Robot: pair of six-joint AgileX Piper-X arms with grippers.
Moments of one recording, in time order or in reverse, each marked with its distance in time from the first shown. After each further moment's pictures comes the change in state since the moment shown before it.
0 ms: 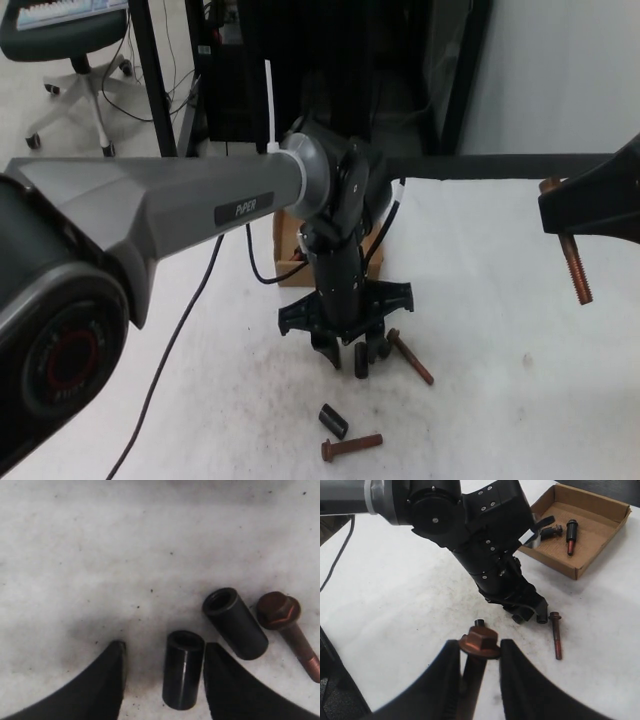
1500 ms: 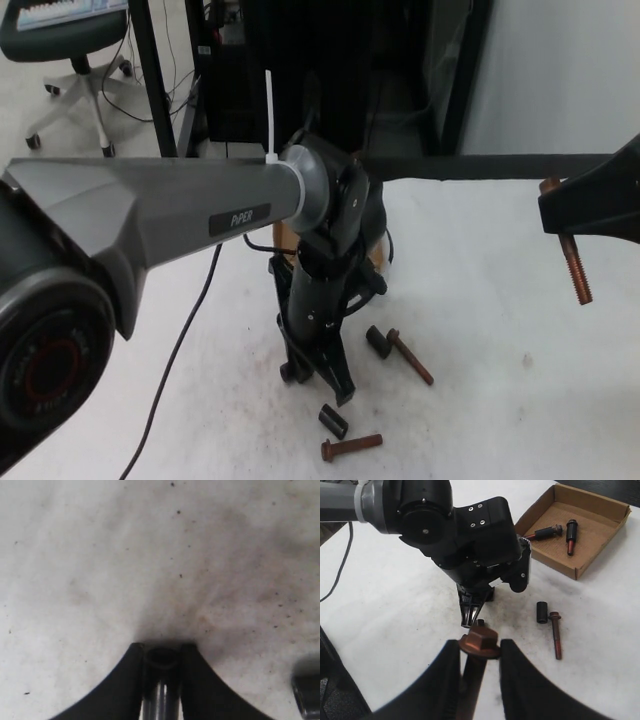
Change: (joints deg) left arm -1.1 -1.7 3.3 8.7 -19.6 56.9; right arm 0.0 0.0 0.0 0.0 0.0 0.0
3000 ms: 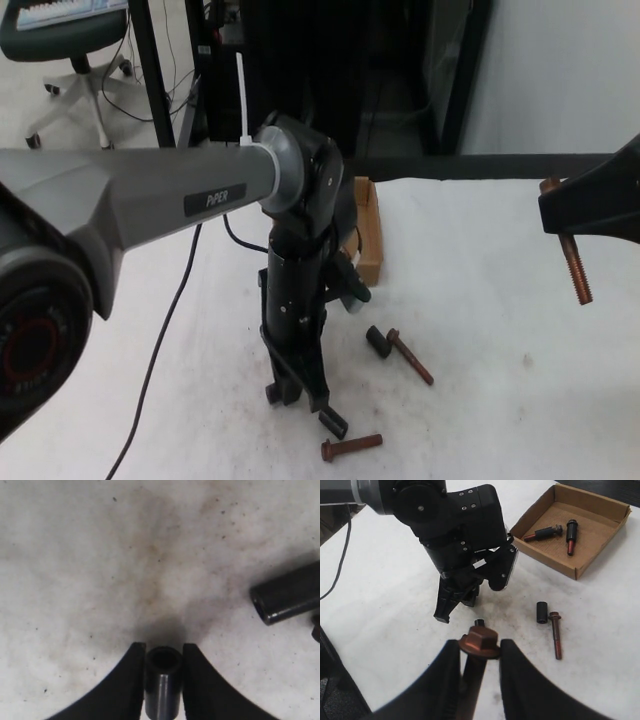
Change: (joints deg) left arm 3.8 -1.4 0.4 7.0 9.7 11.8; right arm 0.0 0.0 0.0 0.0 0.0 0.0
